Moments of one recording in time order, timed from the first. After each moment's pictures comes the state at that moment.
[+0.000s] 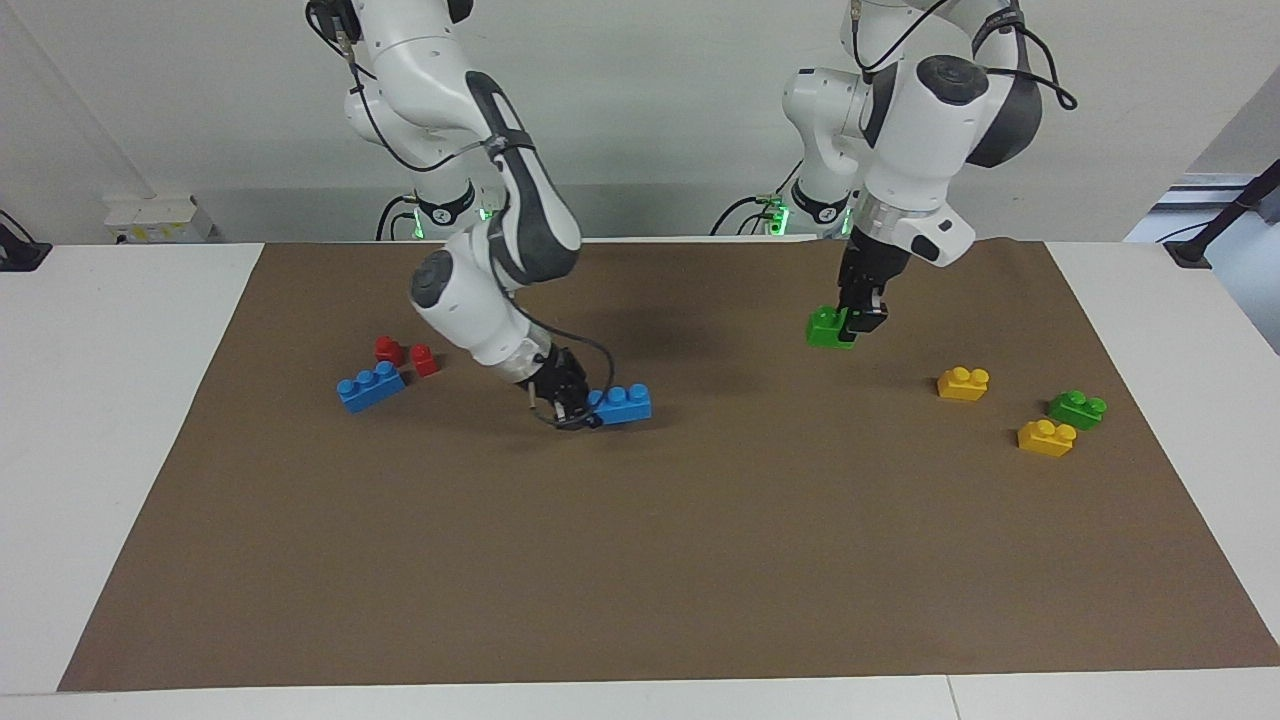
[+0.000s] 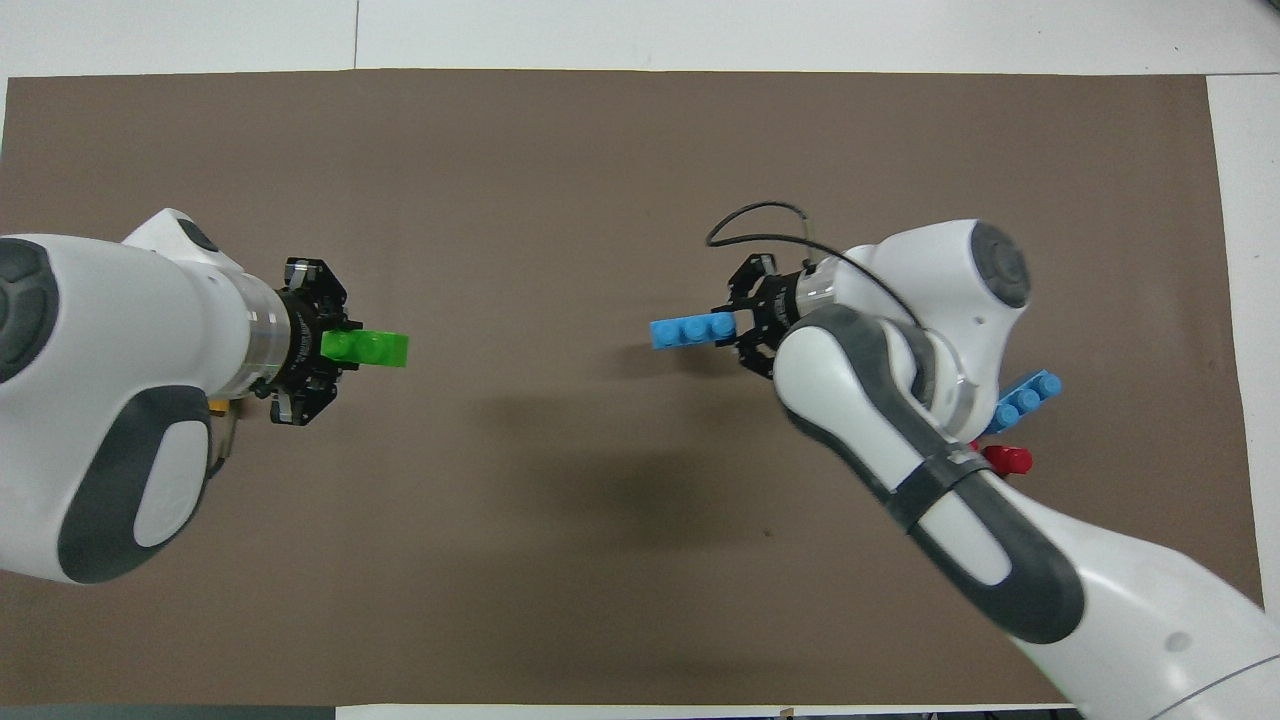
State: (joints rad) left arm -0.38 -0.11 0.11 -2.01 -0.01 2.03 -1.61; right arm 0.25 0.30 0.01 -1.94 0.65 2.30 1.25
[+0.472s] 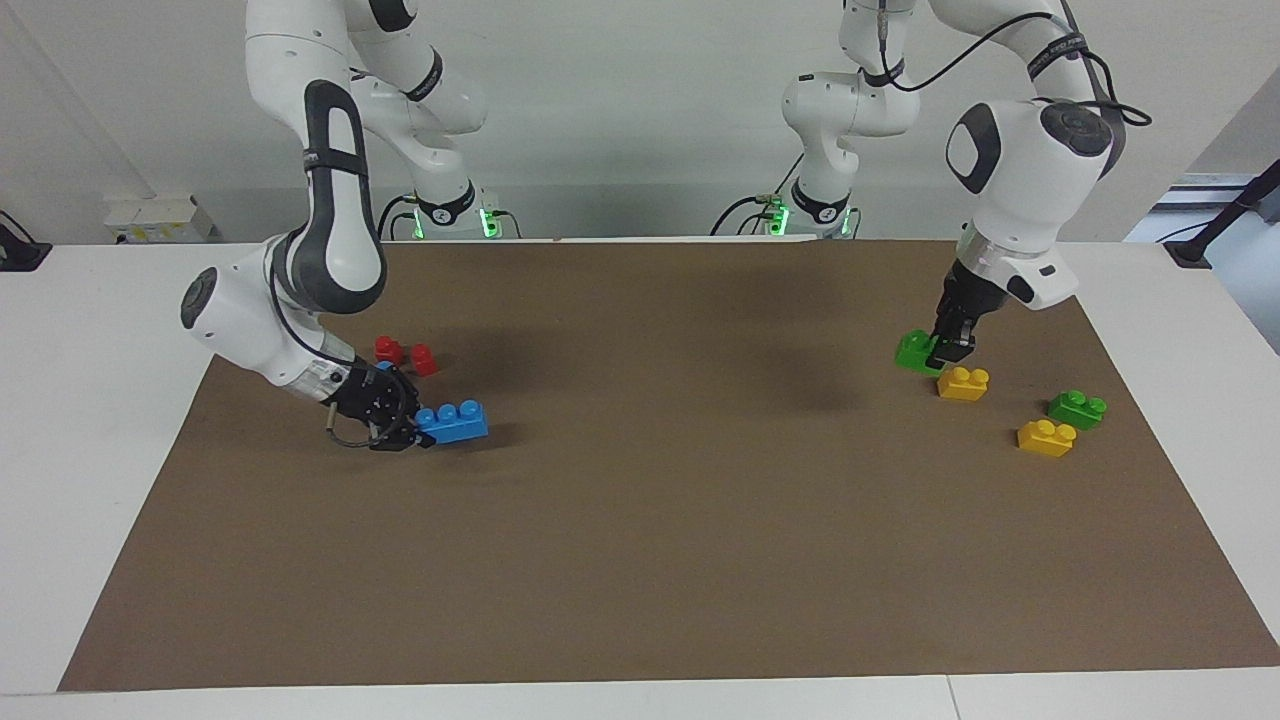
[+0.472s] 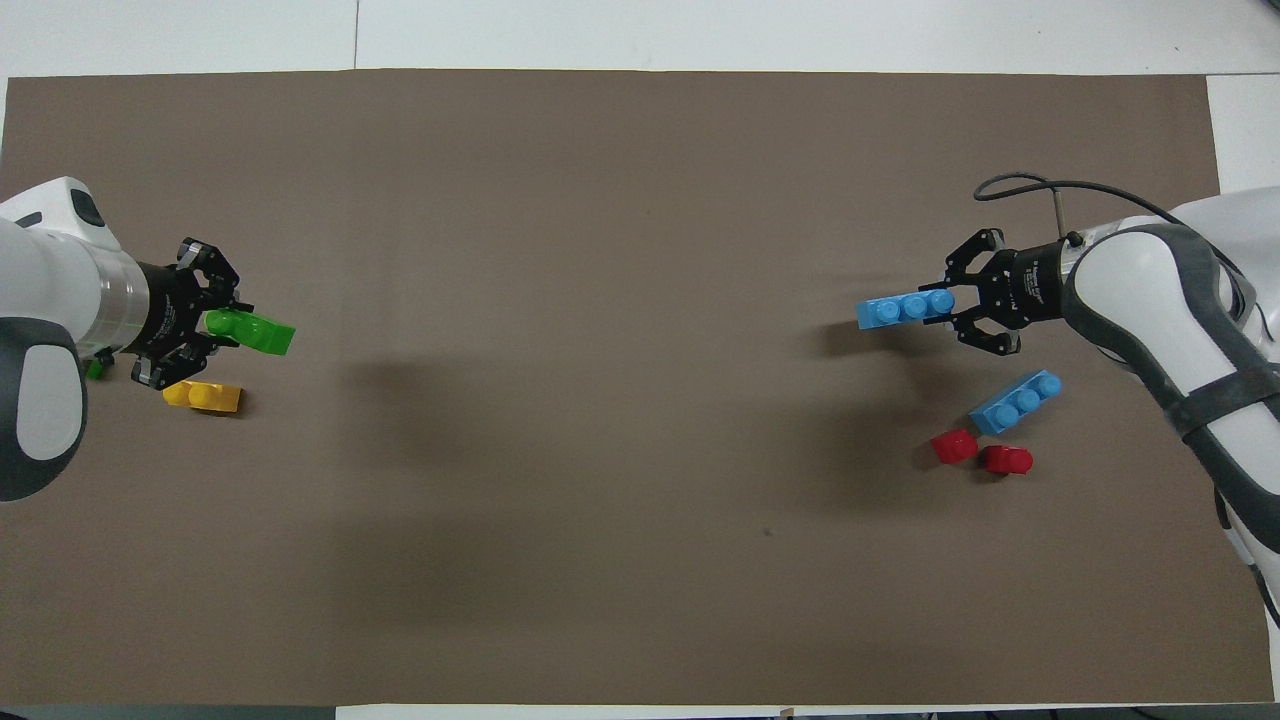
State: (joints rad) left arm -0.17 0.00 0.11 -2.01 -0.03 2.12 -1.16; right arm -0.10 0.29 0.01 -1.97 0.62 2.14 0.98
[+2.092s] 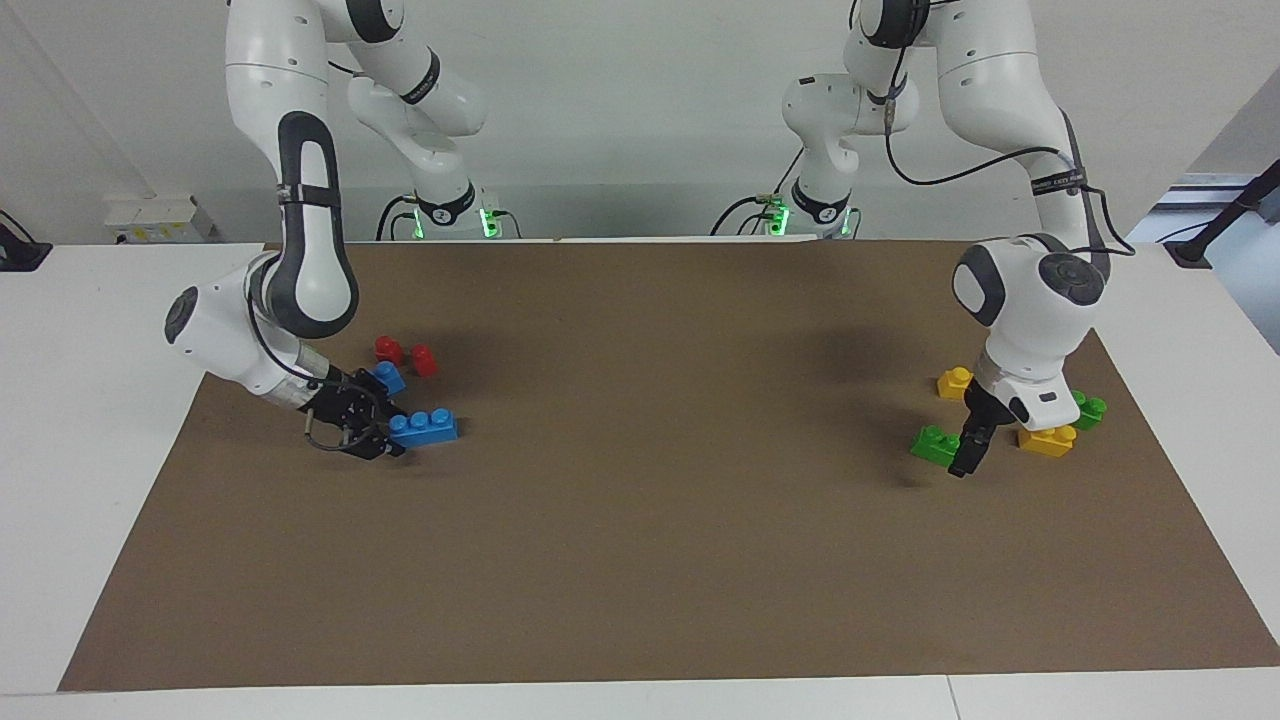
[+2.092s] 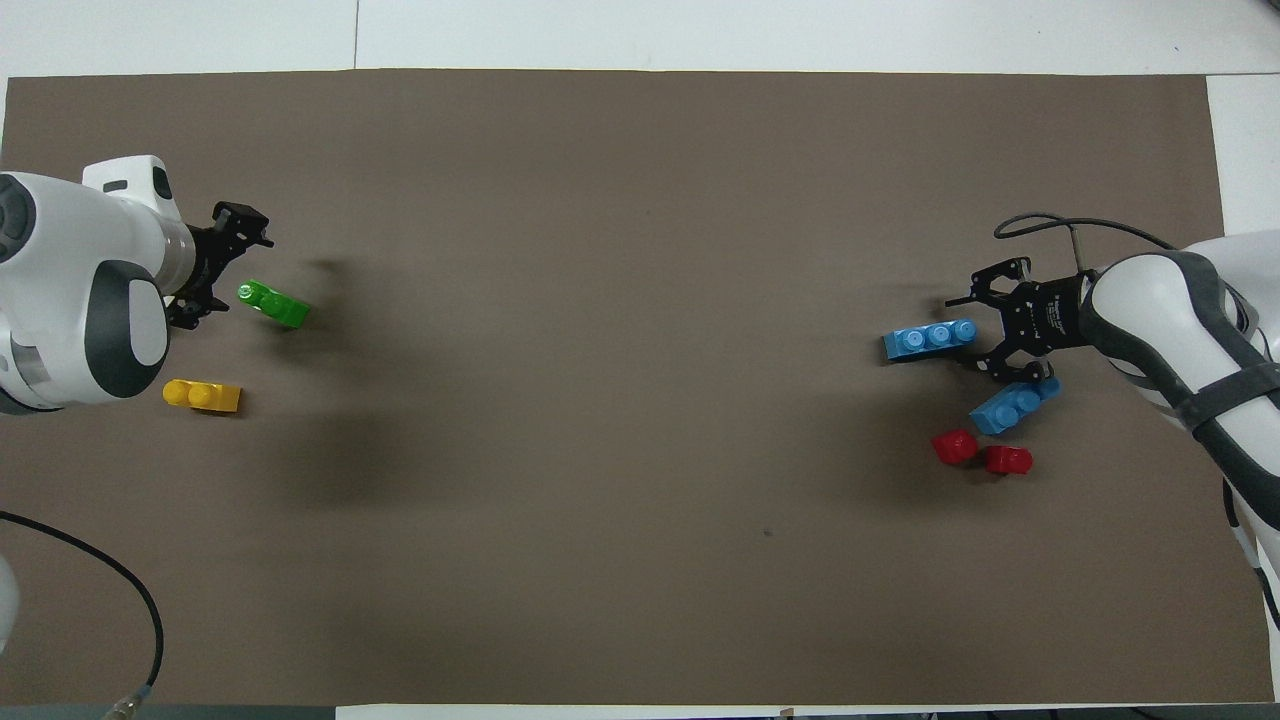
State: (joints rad) left arm -0.09 0.32 0.10 -1.87 -0.02 2.35 -0.81; right arm -0.17 0.32 0.02 -2.03 0.61 2.19 0.82
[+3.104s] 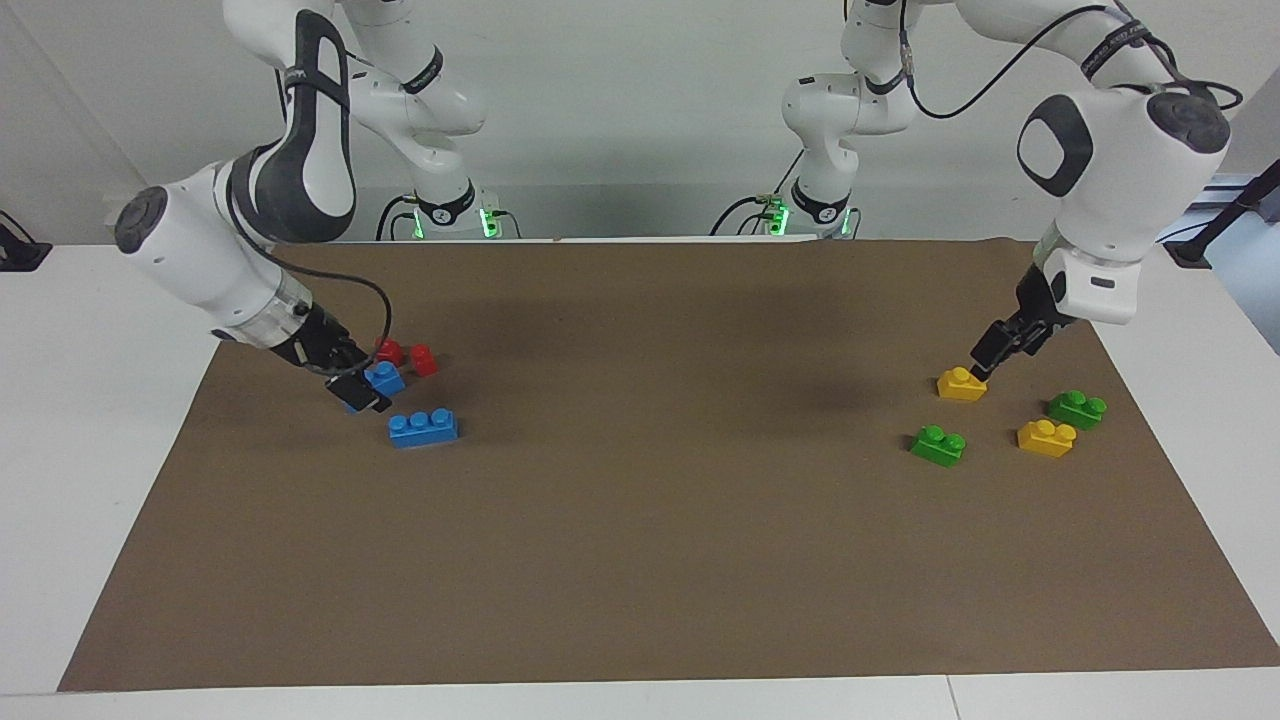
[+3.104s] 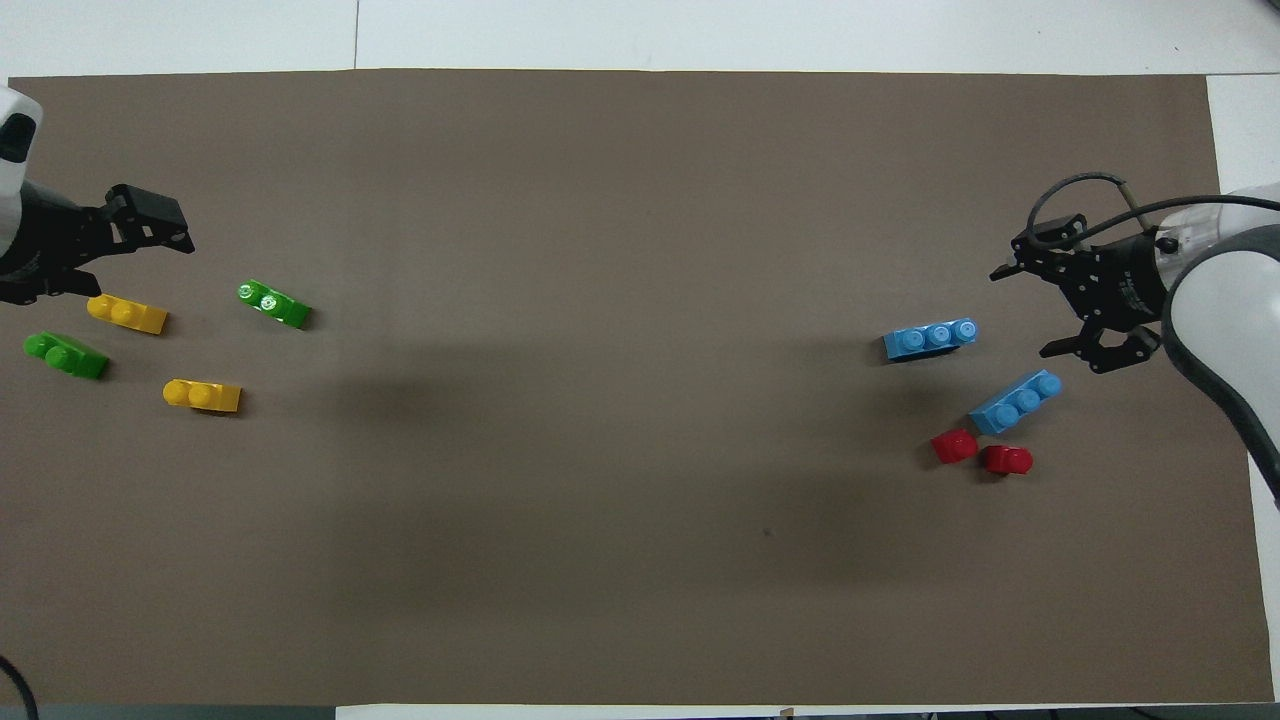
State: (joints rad) left arm -0.09 -0.04 0.08 -1.68 -0.02 1.68 -0.22; right arm -0.12 -0.01 0.04 -1.81 0.19 1.75 0.55
